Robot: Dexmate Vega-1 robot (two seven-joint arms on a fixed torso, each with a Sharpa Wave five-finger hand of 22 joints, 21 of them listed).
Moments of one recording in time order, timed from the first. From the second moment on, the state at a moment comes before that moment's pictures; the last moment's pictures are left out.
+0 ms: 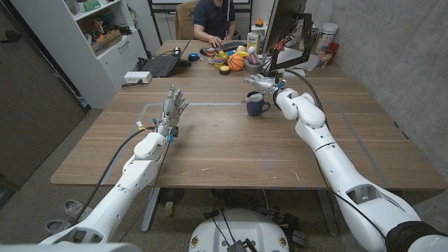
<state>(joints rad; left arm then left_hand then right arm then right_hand) 0.95 0.40 0.19 -1.38 -0.53 -0.23 -0.05 0.01 0.07 0.11 0.18 0.36 -0.17 0.02 0.19 0.18 -0.16 -0.03 0.19 0.18 -0.10 0.00 0.23 0.18 0.05 0.00 0.21 0.20 -0.70 -0.18 -0.28 -1.55 -1.34 0.13 0.38 0.47 -0.07 0.06 -0.09 0.36 -0.09 -0.22 0.20 0.20 -0.17 -0.05 0.18 0.20 -0.17 0.14 0.19 0.18 0.00 0.22 0.18 0.18</state>
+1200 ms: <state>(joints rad) 0.96 0.40 0.18 -1.38 -0.54 -0.22 -0.07 0.01 0.07 0.11 0.18 0.36 -0.17 0.02 0.19 0.18 -0.16 -0.03 0.19 0.18 -0.10 0.00 0.23 0.18 0.05 0.00 0.21 0.20 -0.67 -0.18 -0.31 -1.48 -1.31 0.14 0.41 0.50 -0.03 0.06 -0.08 0.37 -0.10 -0.22 0.20 0.21 -0.17 -0.05 0.20 0.20 -0.17 0.14 0.20 0.18 -0.01 0.22 0.18 0.18</state>
